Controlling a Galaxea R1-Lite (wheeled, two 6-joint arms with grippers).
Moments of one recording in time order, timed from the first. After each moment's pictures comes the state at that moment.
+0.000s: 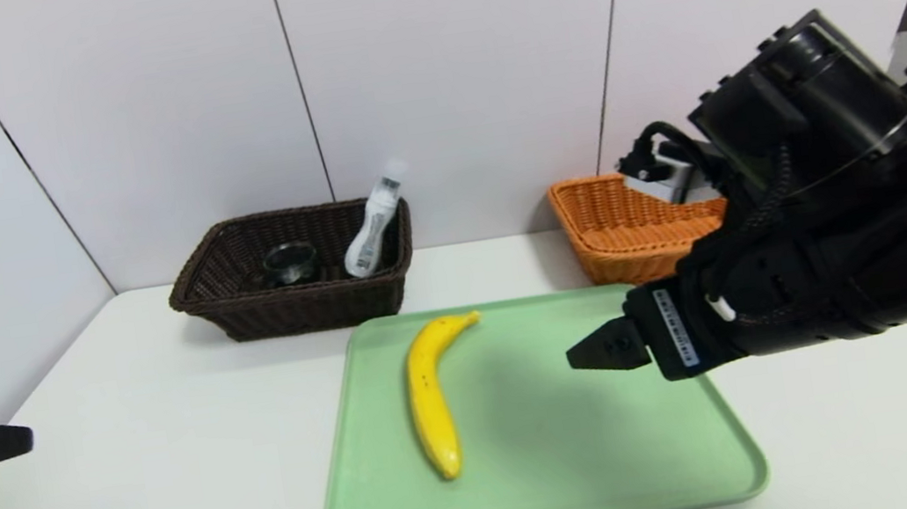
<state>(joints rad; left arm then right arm) -0.29 1.08 -1.36 1.00 0.12 -0.33 0.75 1.59 -1.31 0.54 -0.09 0.38</state>
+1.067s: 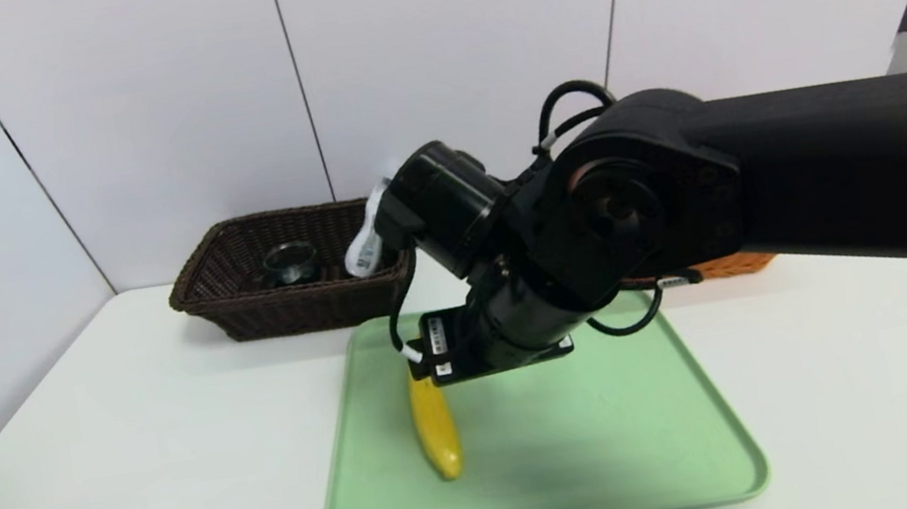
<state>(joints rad) -0.29 1.04 -1.52 0.99 0.03 -0.12 0.91 2.12 -1.94 0.80 -0.23 0.60</state>
